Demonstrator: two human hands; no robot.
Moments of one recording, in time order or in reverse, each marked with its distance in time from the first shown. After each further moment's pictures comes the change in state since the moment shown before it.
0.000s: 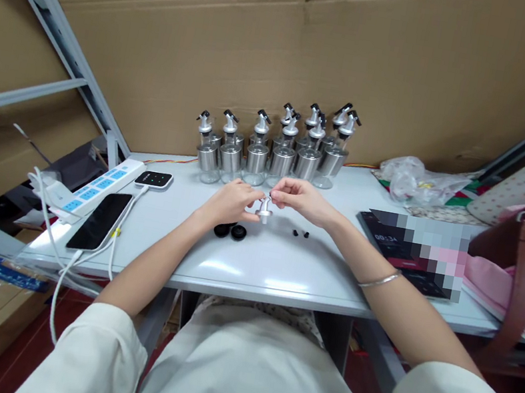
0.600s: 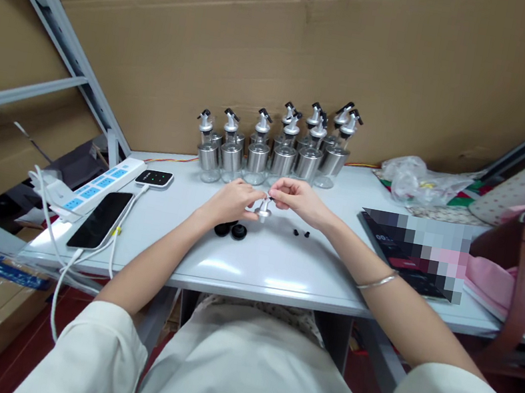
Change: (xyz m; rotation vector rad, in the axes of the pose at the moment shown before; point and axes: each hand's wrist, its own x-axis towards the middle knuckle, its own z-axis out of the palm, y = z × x) left_hand 0.000 -0.001 0.002 0.053 -0.019 0.021; right_hand 0.002 0.005 0.008 -0.026 0.024 -0.039
